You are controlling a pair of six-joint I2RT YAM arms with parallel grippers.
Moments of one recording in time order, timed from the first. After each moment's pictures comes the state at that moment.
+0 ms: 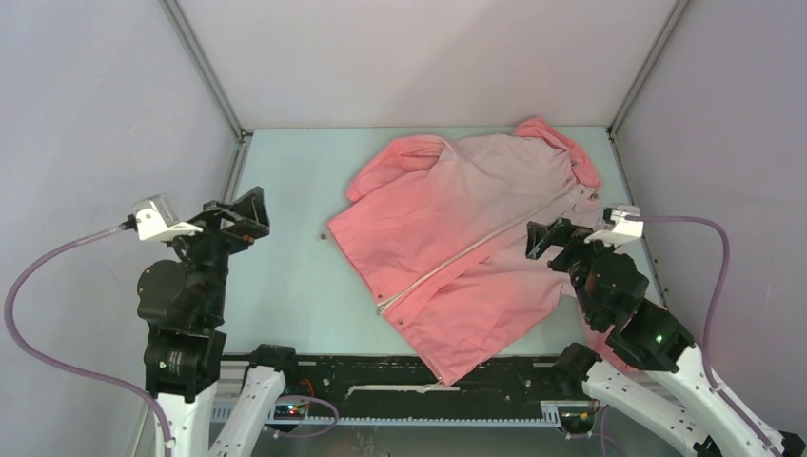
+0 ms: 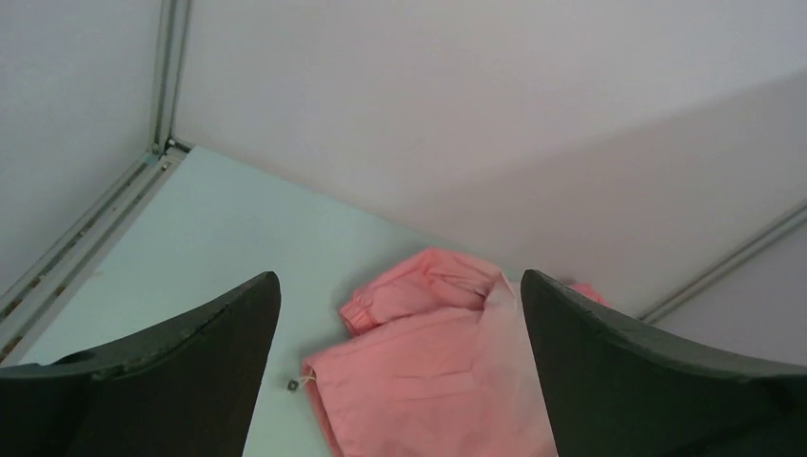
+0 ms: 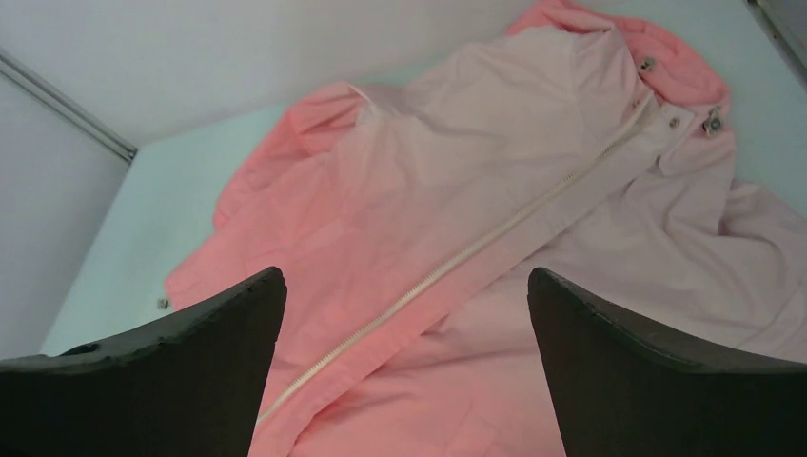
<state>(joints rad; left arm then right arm) -0.11 0.46 1.08 -0.46 -0.21 -0.44 0.78 0.49 0.82 -0.48 0.68 0.47</state>
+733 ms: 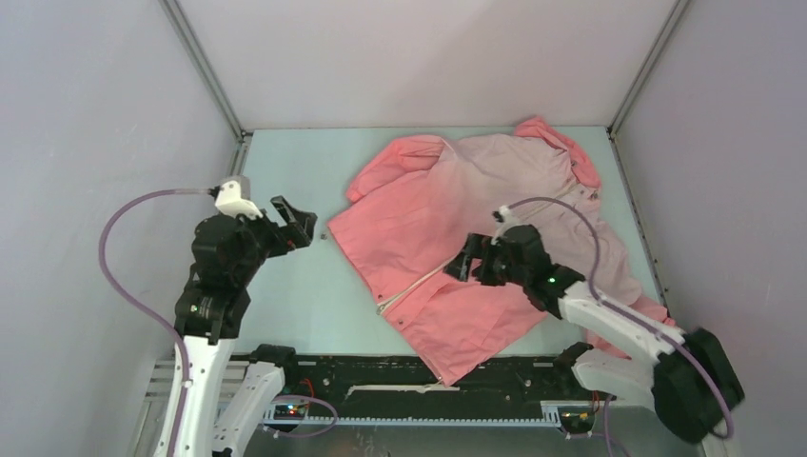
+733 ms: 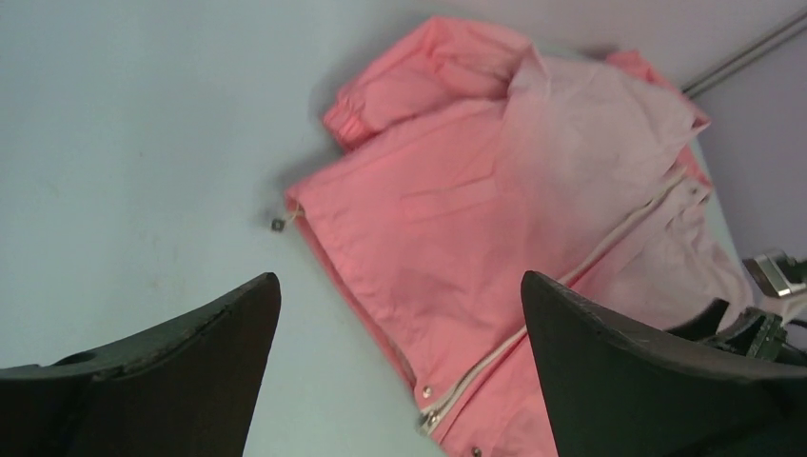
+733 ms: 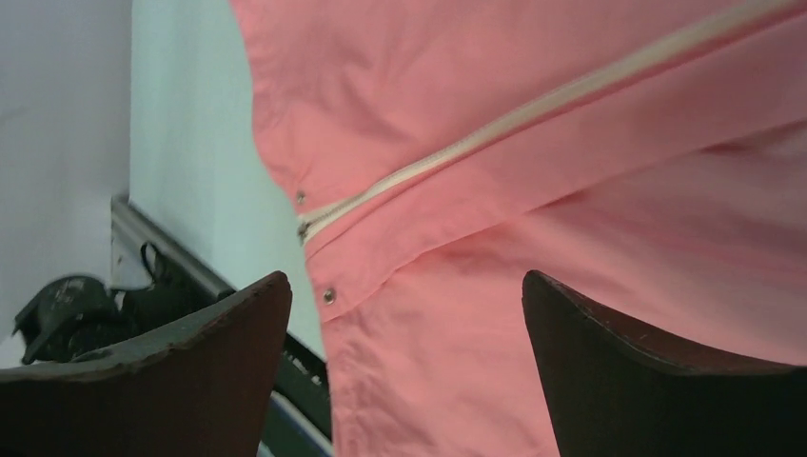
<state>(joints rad) -0.11 0.63 0.97 -0.61 0.07 -0.41 0.57 1.00 0.51 -0.08 -0.19 0.73</state>
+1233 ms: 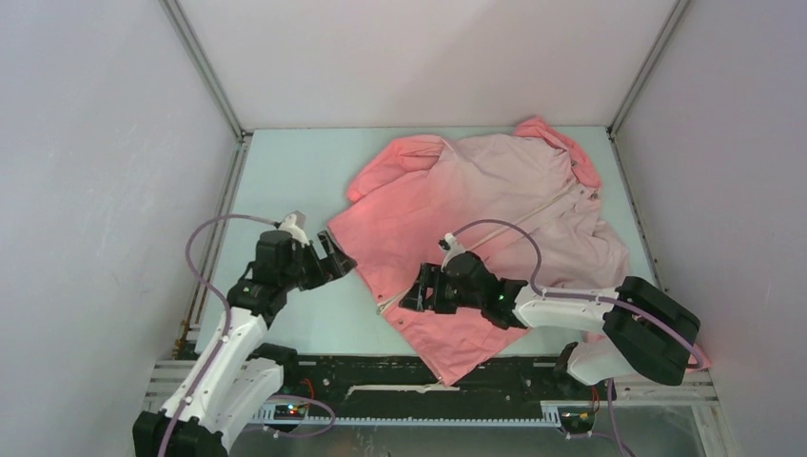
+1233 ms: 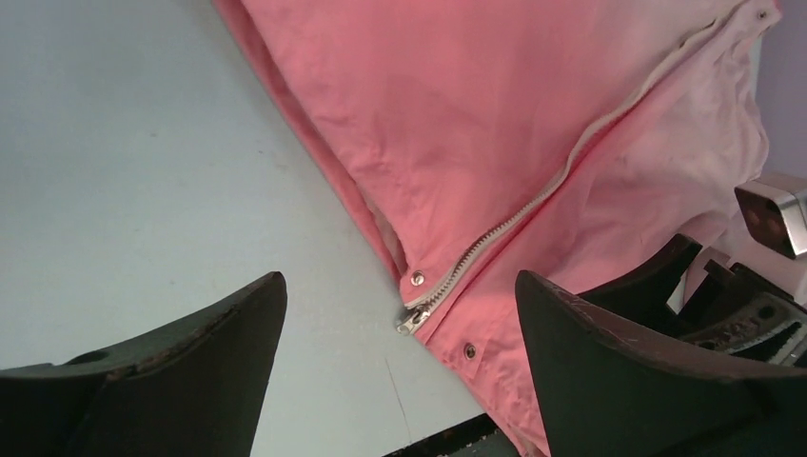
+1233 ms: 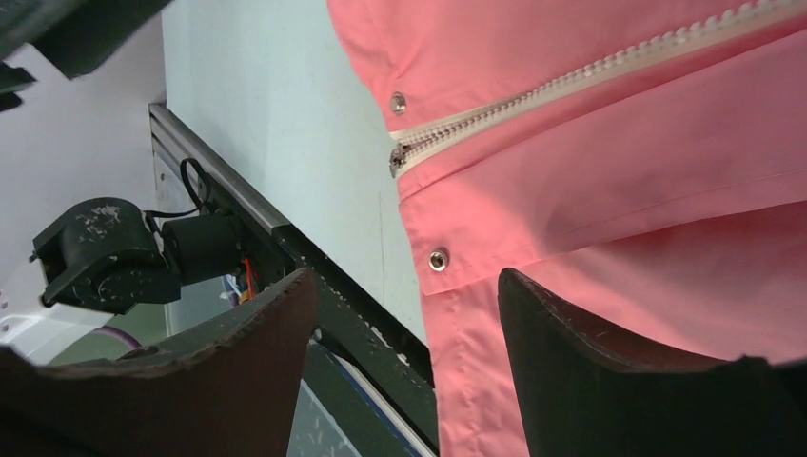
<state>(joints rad) -0.18 0.74 0.53 -0.46 0.27 -0.58 0.97 1.39 0.55 0.23 -0.14 1.00</state>
